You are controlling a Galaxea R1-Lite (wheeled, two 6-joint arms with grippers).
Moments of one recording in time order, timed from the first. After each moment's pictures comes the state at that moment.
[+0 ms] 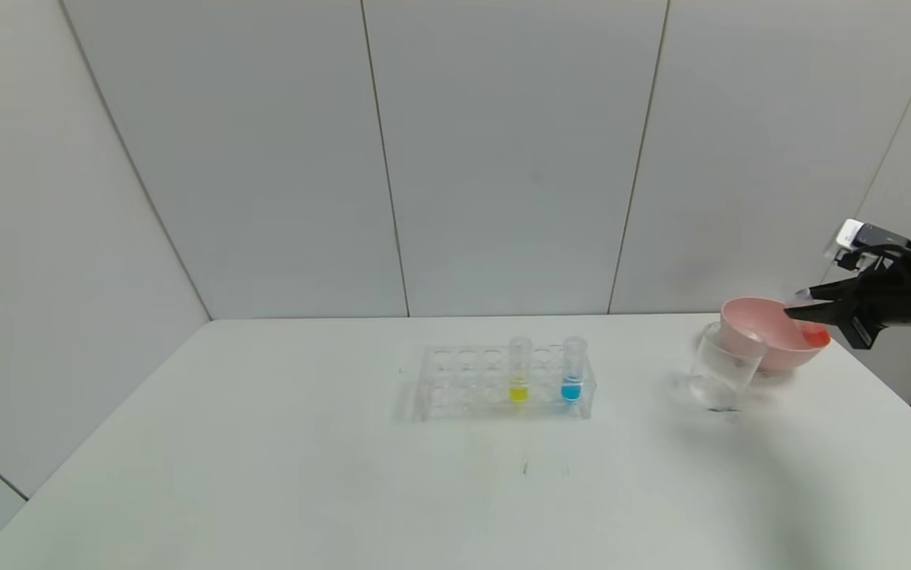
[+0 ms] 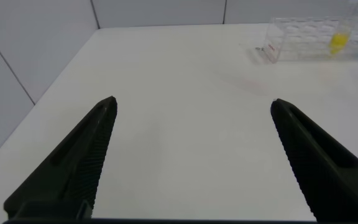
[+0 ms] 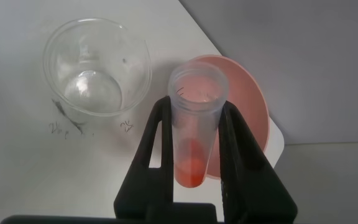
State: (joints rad) left arm 0.00 0.00 0.00 0.00 0.00 0.00; right arm -0.30 1.96 -1.40 0.08 0.57 -0.95
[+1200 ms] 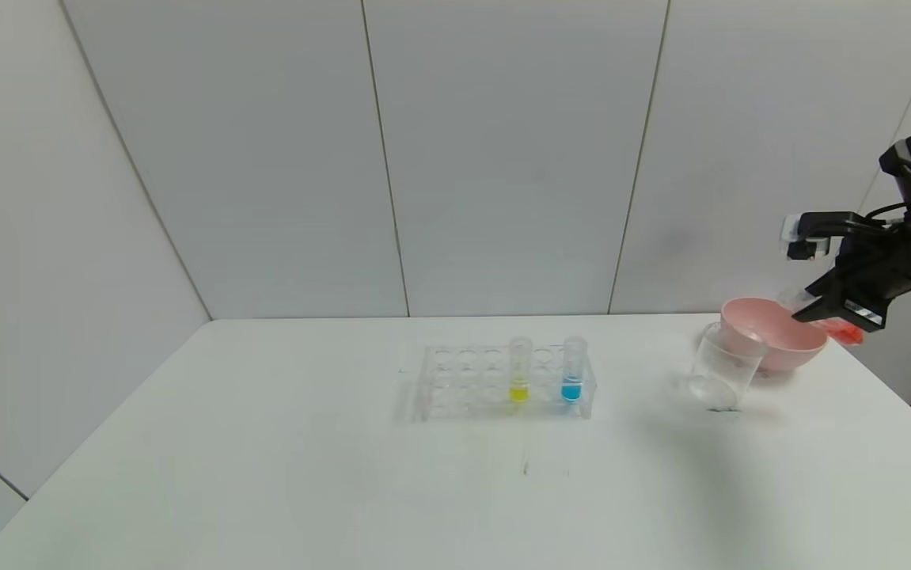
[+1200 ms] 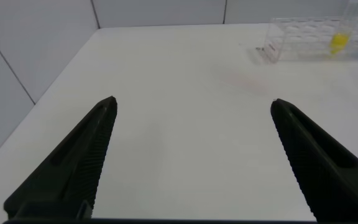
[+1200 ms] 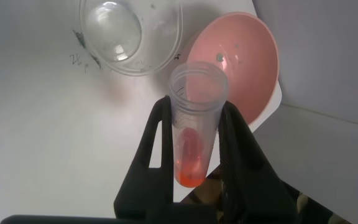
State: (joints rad) left arm 0.00 0.00 0.00 0.00 0.00 0.00; right arm -0.15 2.04 -1.93 0.80 0.19 -1.13
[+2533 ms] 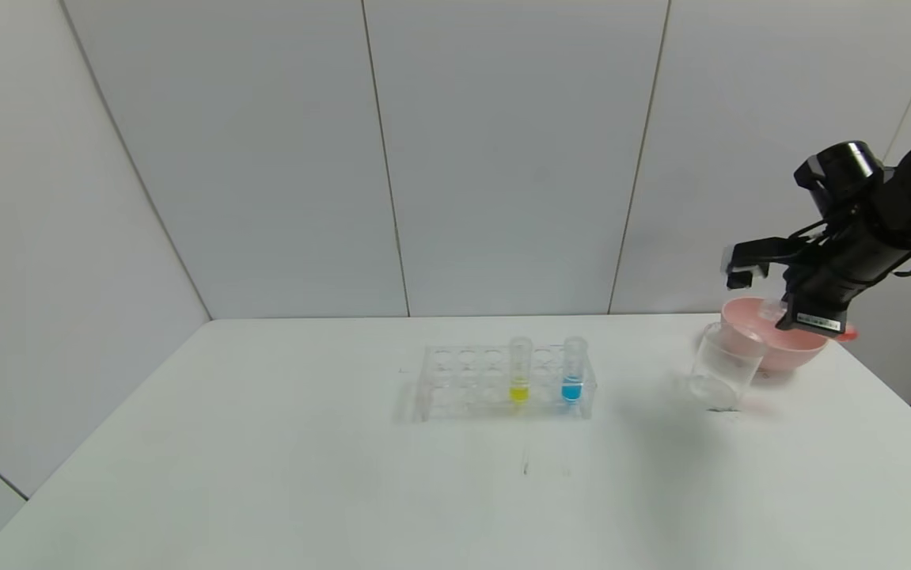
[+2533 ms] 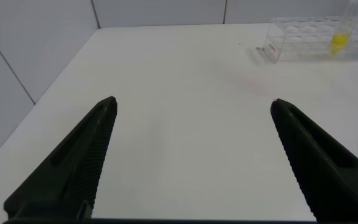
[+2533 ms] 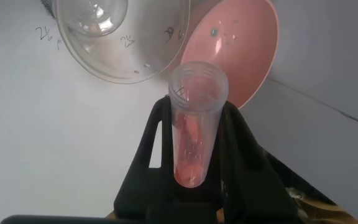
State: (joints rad) left arm 0.00 0.00 0.00 0.00 0.00 0.00; right arm 0.00 2.12 -2.00 0.84 -0.18 -1.14
